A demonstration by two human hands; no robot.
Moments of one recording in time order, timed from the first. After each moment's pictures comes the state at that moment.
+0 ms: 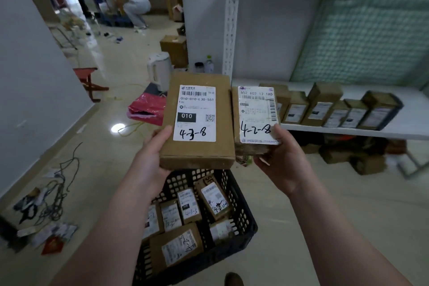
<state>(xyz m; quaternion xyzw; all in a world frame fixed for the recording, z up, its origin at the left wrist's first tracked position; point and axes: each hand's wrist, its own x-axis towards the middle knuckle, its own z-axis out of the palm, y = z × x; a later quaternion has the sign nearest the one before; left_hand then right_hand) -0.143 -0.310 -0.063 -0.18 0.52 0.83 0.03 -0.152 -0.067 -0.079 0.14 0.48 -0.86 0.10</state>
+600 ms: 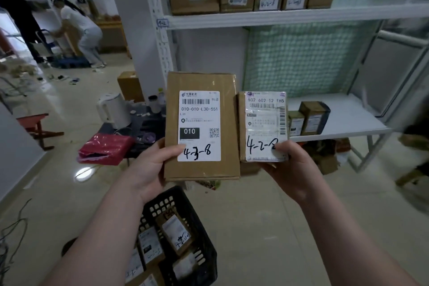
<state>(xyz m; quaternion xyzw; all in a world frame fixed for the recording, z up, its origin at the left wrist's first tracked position) -0.156 -0.166 -0.003 0.00 0.58 0.79 0.19 -0.111 0.095 -0.032 0.05 0.48 -0.87 -0.01</state>
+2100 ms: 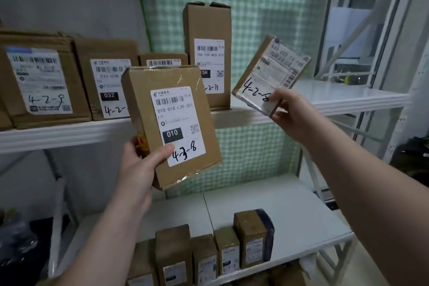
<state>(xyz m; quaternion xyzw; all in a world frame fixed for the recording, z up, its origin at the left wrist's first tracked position) -0.566 0.335 0.096 0.09 0.58 0.81 -0.06 -0.533 0.613 0.180 0.09 0.61 -0.76 -0.22</state>
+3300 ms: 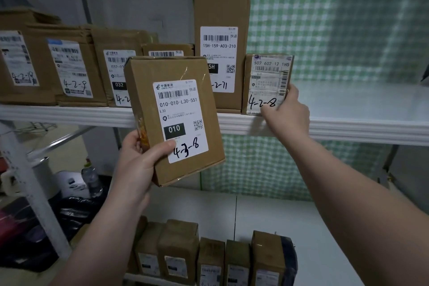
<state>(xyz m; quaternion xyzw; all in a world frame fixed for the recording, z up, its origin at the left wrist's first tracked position) -0.564 0.415 0.093 0.00 0.58 0.79 -0.20 -0.668 0.672 0.143 0.07 0.87 -0.39 -0.31</state>
